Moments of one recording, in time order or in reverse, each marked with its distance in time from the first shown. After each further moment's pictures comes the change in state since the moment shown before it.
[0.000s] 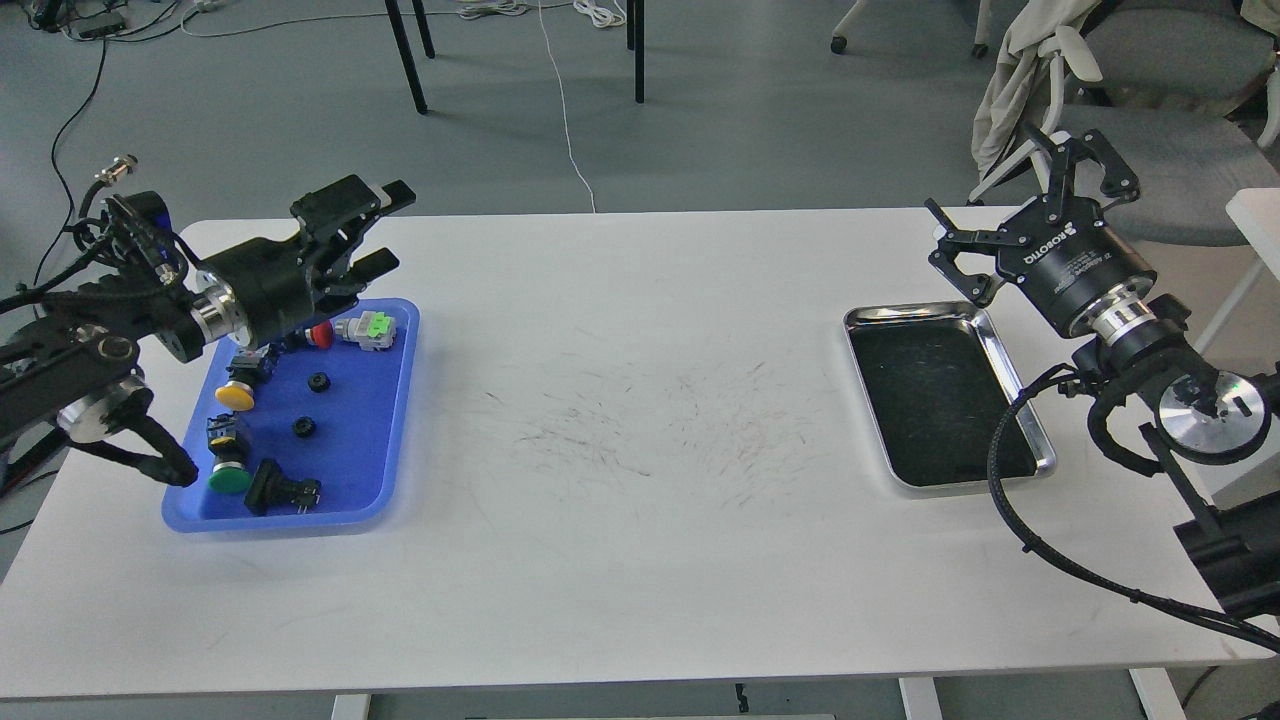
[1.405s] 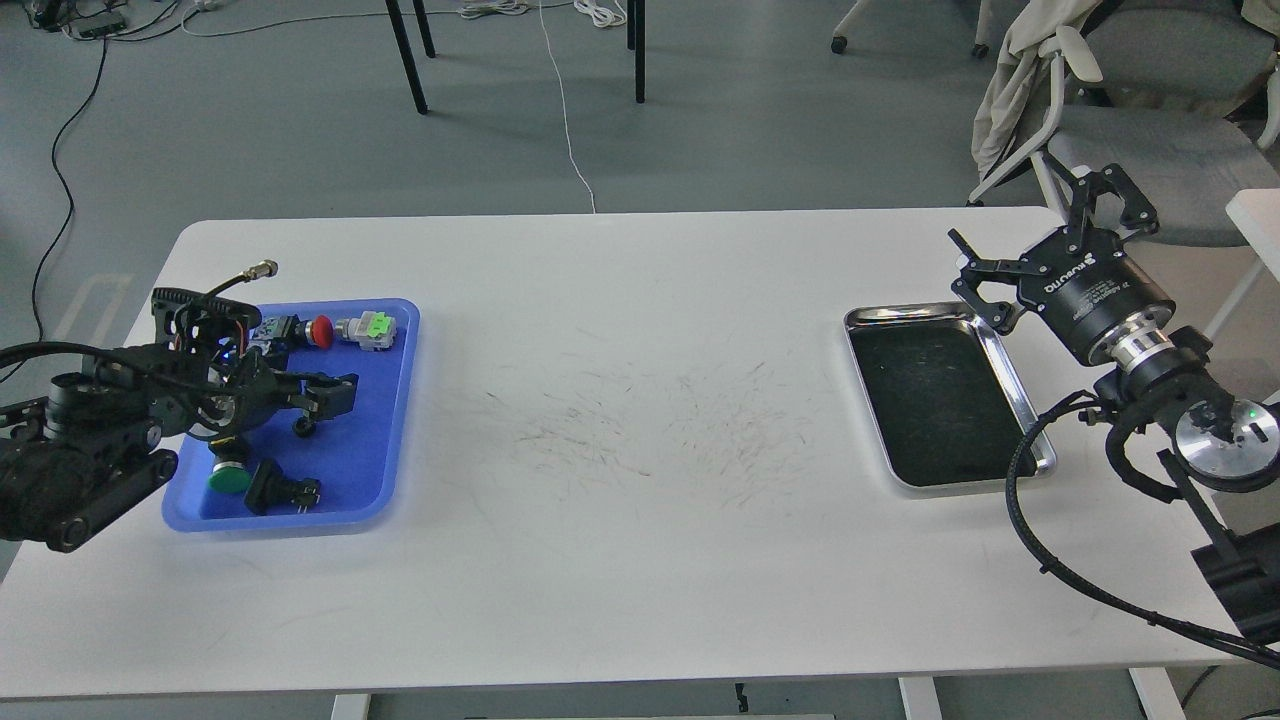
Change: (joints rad) left arm 0.001 -0.203 0.157 0.410 0.937 0.122 0.141; right arm -0.050 -0.010 0.011 -0.042 -0.002 0.001 0.003
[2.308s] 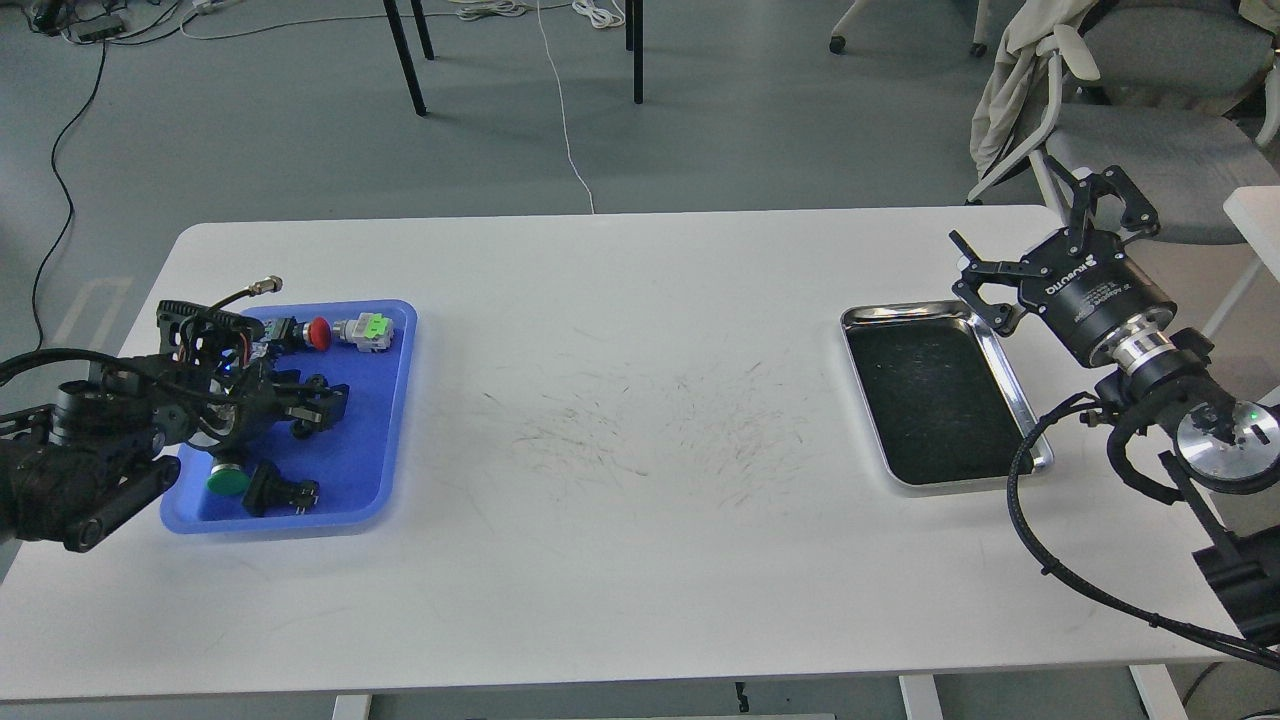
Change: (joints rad) left arm -0.009 -0.054 0.068 0.129 -0.018 -0.008 -0.054; right arm -0.005 -0.002 0.000 0.002 0.000 0.002 0.000
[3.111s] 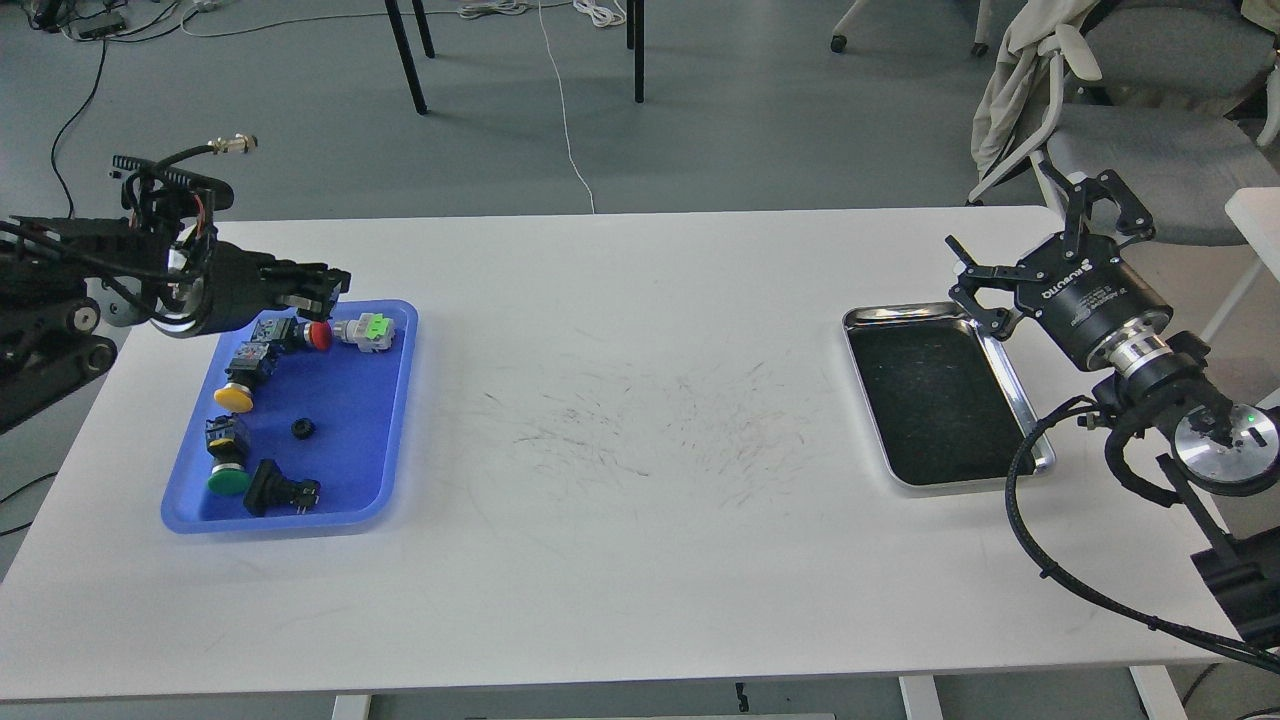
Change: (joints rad) left arm -0.324 0.336 -0.019 -0.625 -0.089 -0.199 0.093; right arm -0.001 -0.003 -0.001 0.002 0.001 0.000 -0.001
